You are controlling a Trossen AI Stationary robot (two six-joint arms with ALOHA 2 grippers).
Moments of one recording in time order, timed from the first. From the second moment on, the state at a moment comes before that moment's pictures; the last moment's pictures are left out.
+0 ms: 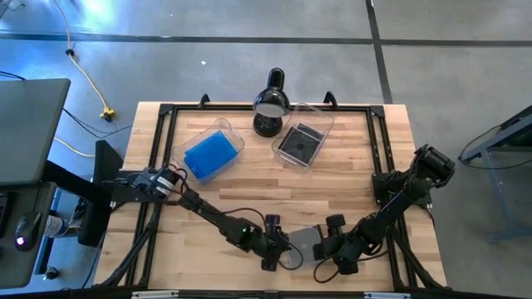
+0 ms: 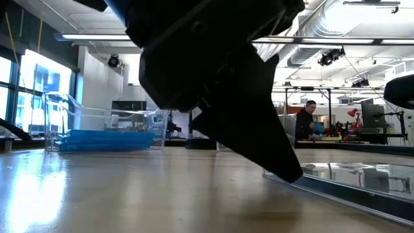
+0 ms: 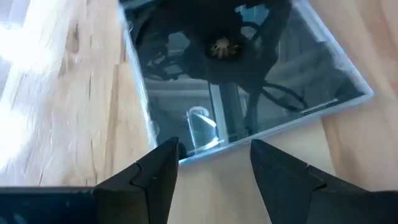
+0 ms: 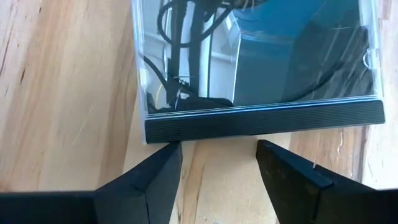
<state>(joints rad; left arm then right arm) -0.49 2.19 1.50 -0.17 -0.37 -0.25 0.80 1.71 0.84 -0.36 0.20 0.63</state>
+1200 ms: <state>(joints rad) -0.58 2.20 1.54 -0.19 -0.58 0.53 0.78 1.71 0.84 -0.31 0.23 0.62</state>
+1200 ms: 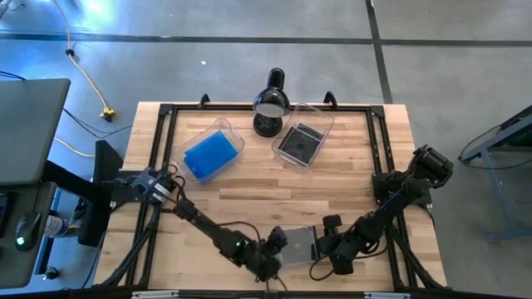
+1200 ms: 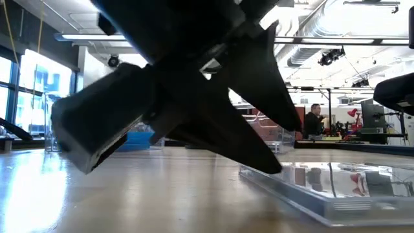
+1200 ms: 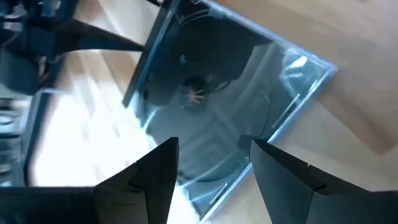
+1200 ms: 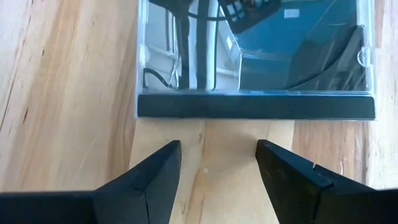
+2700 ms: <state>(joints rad) -0.57 2.27 1.73 -0.33 -0.66 0.81 0.70 1.71 0.83 -0.29 0.19 0.52</state>
